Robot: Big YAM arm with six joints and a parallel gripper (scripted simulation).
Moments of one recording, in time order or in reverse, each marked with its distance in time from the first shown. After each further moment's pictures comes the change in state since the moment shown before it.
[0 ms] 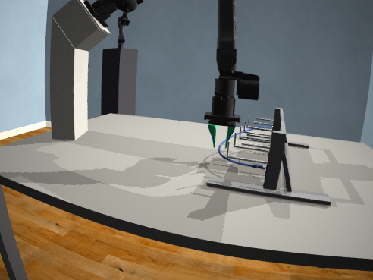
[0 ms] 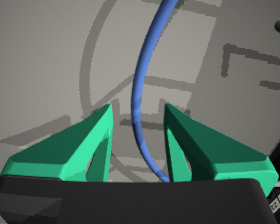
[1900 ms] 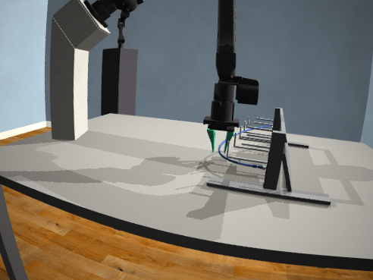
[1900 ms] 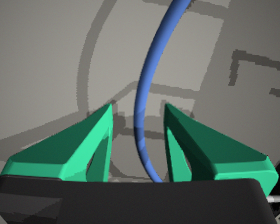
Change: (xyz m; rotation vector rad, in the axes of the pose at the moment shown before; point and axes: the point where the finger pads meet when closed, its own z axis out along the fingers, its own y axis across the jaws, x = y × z) arm 0.001 0.002 0.014 -0.003 0.000 0.002
